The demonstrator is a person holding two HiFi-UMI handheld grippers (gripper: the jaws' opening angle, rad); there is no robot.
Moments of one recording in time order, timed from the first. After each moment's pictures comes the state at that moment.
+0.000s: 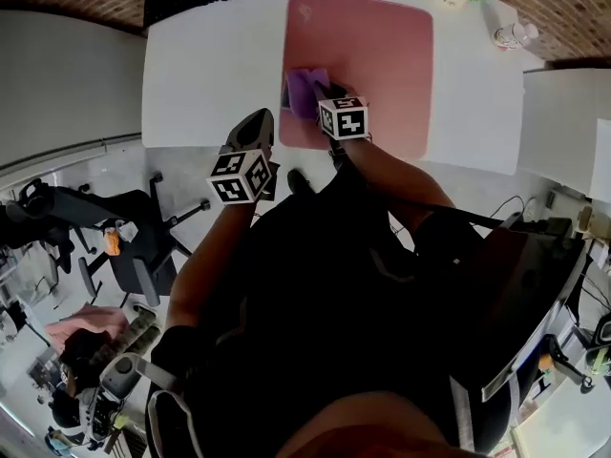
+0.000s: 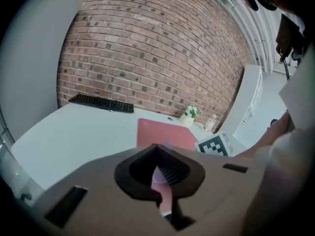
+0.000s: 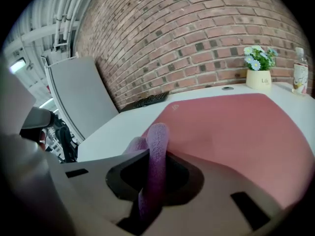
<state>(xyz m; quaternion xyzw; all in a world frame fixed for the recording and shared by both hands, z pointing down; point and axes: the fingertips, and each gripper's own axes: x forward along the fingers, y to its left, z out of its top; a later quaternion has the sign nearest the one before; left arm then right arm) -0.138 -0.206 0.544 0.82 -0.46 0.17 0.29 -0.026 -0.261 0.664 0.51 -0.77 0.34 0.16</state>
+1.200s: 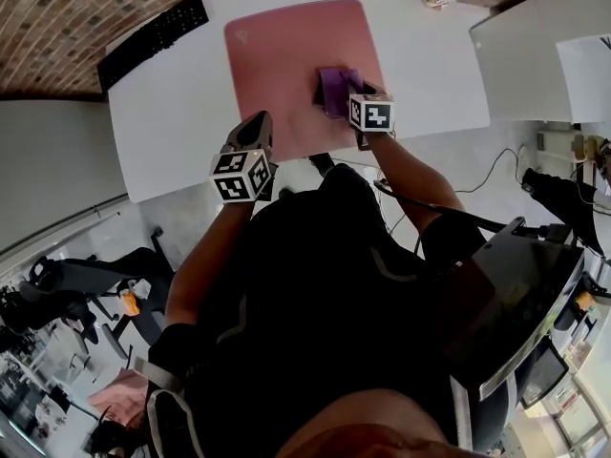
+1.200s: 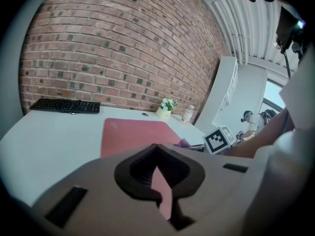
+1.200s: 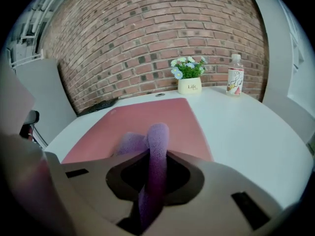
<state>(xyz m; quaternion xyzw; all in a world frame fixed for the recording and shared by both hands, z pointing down) -0.044 -0.209 0.550 0.89 -0.33 0.20 0.25 0.177 -0.204 0.674 0.67 -0.63 0.35 0.17</state>
